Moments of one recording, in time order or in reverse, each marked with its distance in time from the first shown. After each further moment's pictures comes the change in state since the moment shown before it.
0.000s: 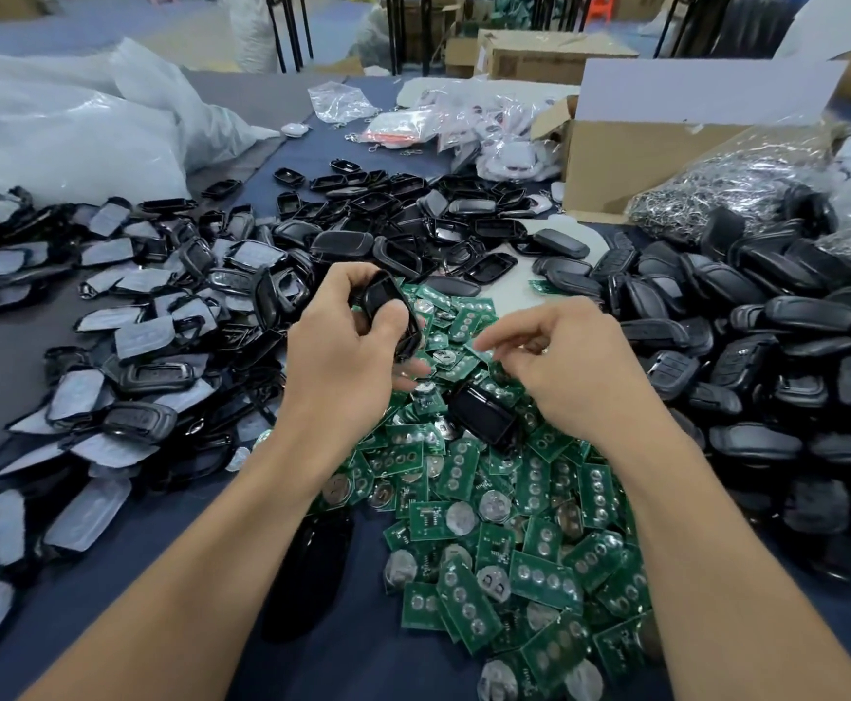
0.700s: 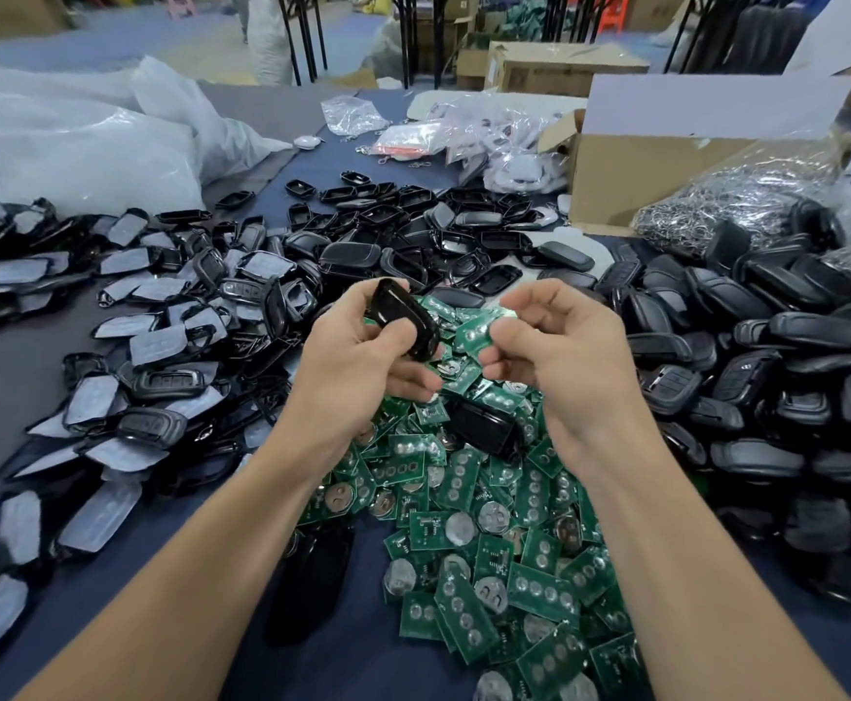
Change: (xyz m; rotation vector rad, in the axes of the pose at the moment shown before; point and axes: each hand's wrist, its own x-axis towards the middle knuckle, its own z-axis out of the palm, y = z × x) left_hand 0.008 -0.006 -0.003 -0.255 -0.183 -0.129; right_hand 0.000 -0.006 0.014 0.963 0.136 0.114
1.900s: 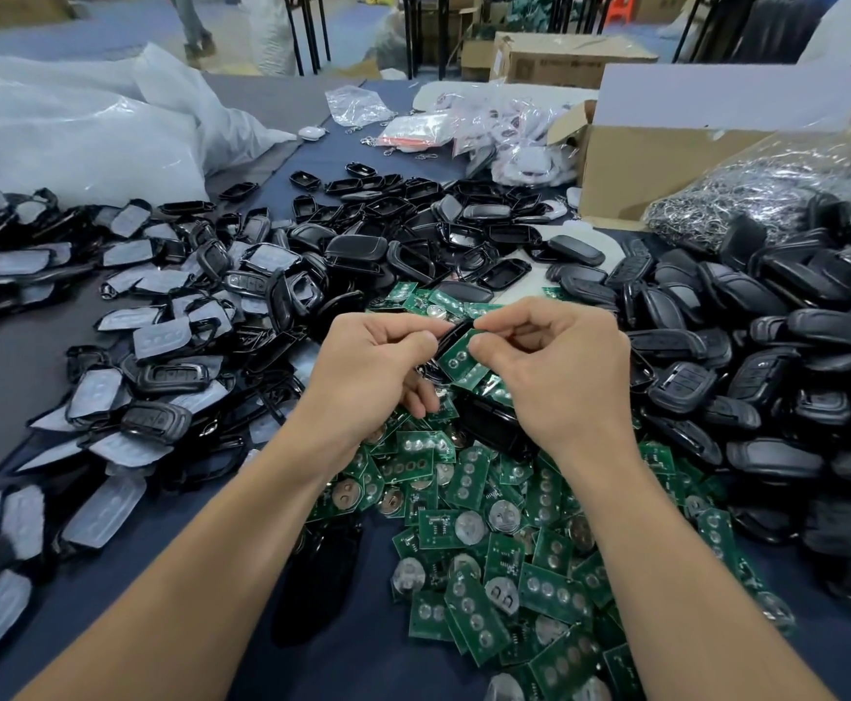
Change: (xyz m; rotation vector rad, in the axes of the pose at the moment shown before) left_hand -0.003 -0.001 0.001 0.125 -0.038 -0.021; right_hand -0.001 0.015 0.009 -0.581 0.084 -0.296
